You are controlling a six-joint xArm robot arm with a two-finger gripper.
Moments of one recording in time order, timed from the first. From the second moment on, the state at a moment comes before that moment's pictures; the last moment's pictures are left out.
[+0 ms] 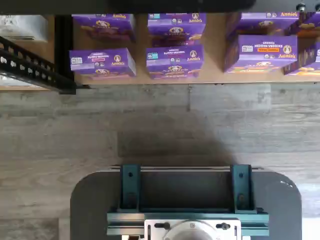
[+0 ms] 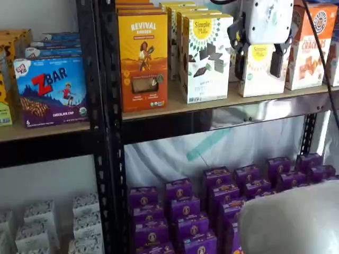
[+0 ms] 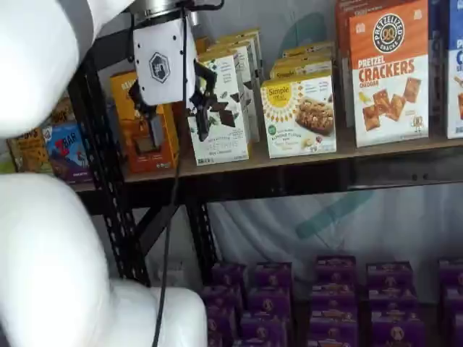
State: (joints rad) arm 0.01 -0.85 -1.14 0.04 1.99 0.03
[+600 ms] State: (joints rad) arm -0.03 -0.87 -1.10 0.01 1.90 -0.02
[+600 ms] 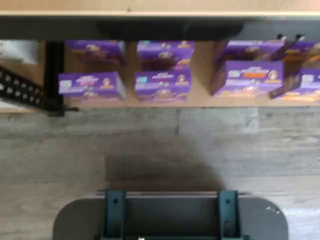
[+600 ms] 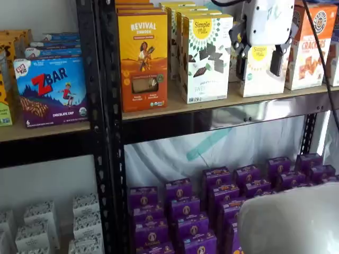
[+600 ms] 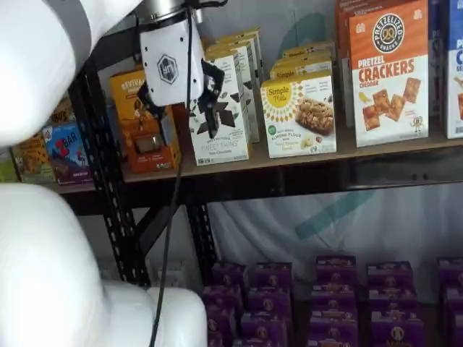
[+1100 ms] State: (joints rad) arm -0.23 -0.76 -1.11 0.00 1.71 -0.21
